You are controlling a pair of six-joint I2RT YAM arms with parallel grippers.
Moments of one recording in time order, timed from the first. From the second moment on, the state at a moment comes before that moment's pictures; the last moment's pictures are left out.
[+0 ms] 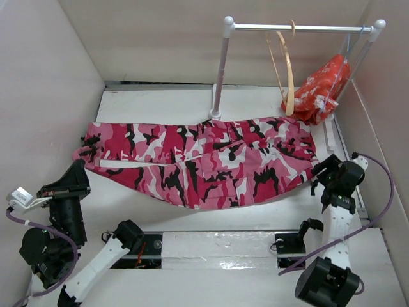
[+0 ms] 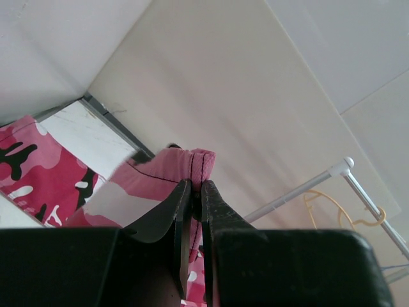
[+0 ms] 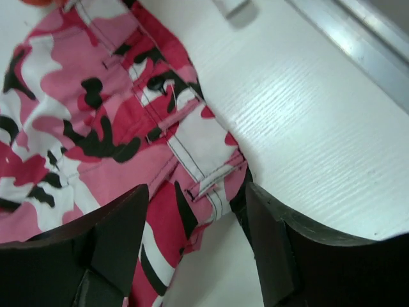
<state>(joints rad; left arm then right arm) -0.73 0.01 0.85 -0.40 -0.97 -0.47 -0.48 0.66 0.37 -0.20 -0.10 0.40</state>
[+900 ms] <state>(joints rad) -0.72 0.01 0.85 -0.41 -1.04 -0.48 -0.48 0.48 0.48 -0.37 0.00 0.47</state>
